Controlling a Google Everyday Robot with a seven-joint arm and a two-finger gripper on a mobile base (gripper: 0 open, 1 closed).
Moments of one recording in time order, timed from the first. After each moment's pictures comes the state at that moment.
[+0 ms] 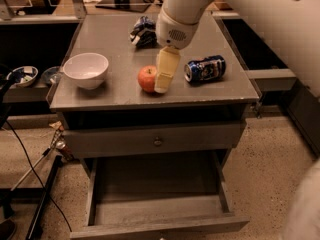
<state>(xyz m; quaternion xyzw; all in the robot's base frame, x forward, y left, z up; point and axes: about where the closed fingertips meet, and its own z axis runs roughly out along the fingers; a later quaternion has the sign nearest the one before) 0.602 -0.008 0.919 -0.69 0.70 0.05 0.17</state>
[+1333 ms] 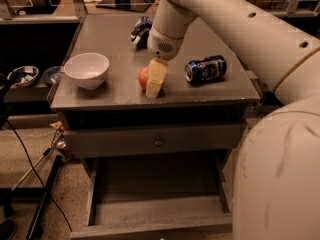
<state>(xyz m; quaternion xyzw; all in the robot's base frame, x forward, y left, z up) 0.639 0.015 0.861 -0.68 0.71 0.10 0.14</state>
